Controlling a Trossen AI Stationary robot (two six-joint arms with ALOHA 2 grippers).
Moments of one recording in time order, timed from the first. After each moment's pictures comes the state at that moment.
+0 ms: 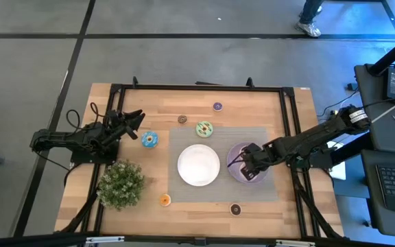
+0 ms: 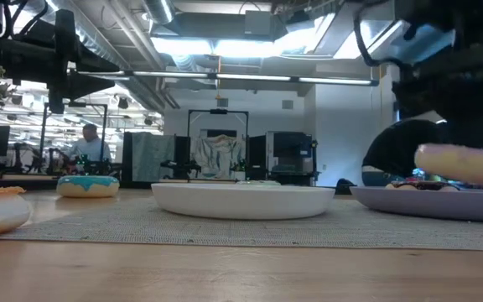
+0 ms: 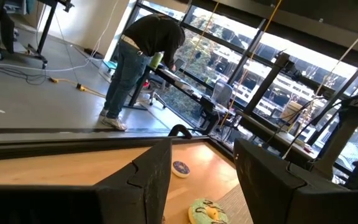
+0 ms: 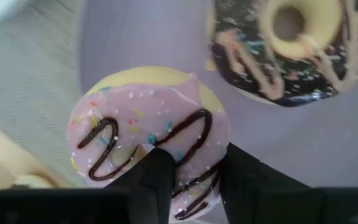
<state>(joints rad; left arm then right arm) 0.00 0.01 0.01 0.15 -0.72 -0.45 0.32 1.31 0.68 -0.67 -0.01 1.25</state>
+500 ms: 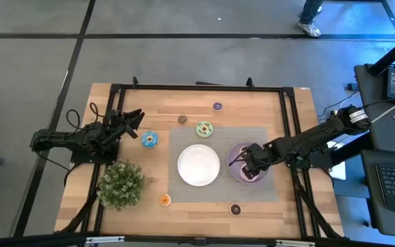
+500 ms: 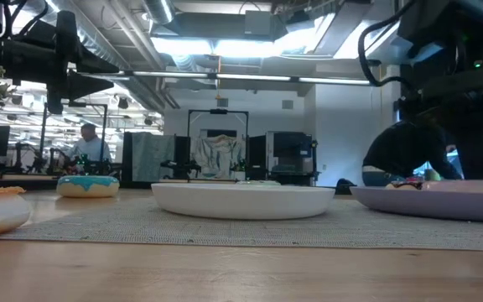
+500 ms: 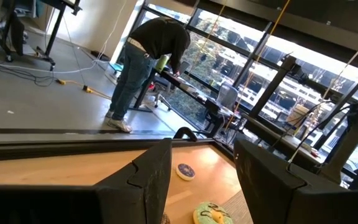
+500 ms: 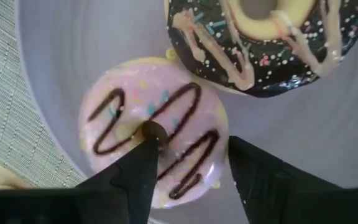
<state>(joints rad) 0.00 0.01 0.01 0.15 -0.74 -0.45 0.31 1.31 0.63 -0.65 -0.04 1.29</state>
